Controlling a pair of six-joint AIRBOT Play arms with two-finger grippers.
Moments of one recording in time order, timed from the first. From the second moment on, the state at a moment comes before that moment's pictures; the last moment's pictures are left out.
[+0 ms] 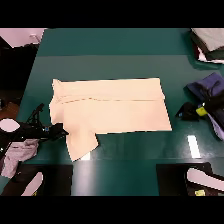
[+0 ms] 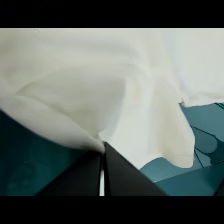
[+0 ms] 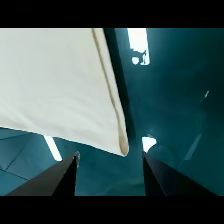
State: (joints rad) left arm 0.13 -0.77 0.42 0.91 -1.16 -1.49; right arm -0.41 -1.28 0.90 -1.10 1.47 1.30
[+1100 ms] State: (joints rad) left arm 0.13 -0.77 0.46 0.91 -1.24 -1.47; right arm -0.41 -1.21 0.66 -1.00 1.32 1.18
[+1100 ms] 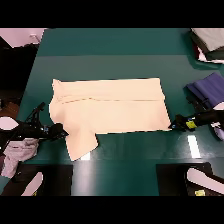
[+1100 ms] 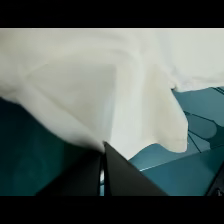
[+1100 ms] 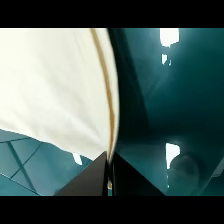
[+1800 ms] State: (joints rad) left arm 0.13 -0.73 0.69 0.80 -1.32 -1.43; right arm -0.52 -0.89 0.71 -1.08 1.41 1.25
